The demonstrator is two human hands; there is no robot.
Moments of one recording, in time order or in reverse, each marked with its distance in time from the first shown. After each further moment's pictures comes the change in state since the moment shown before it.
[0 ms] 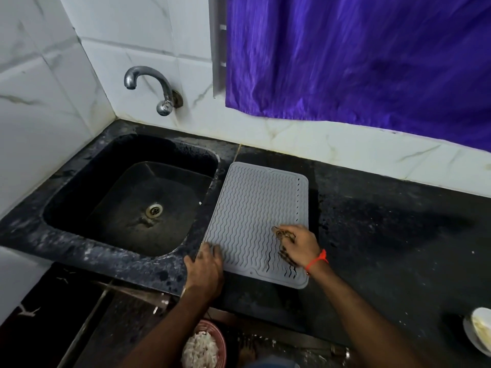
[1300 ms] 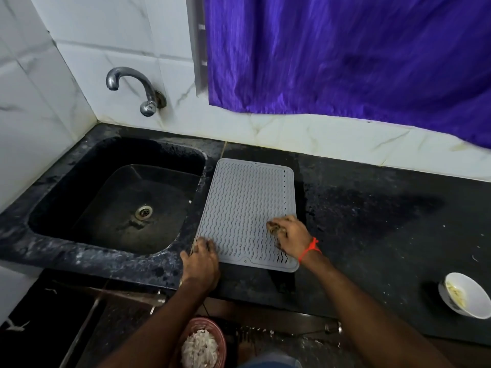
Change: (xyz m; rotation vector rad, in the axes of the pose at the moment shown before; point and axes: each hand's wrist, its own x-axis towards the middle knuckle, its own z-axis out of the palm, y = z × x) left_hand -0.007 -0.002 0.000 0.076 -0.002 0.078; right_hand -0.013 0.017 0.003 -0.168 0.054 -0.153
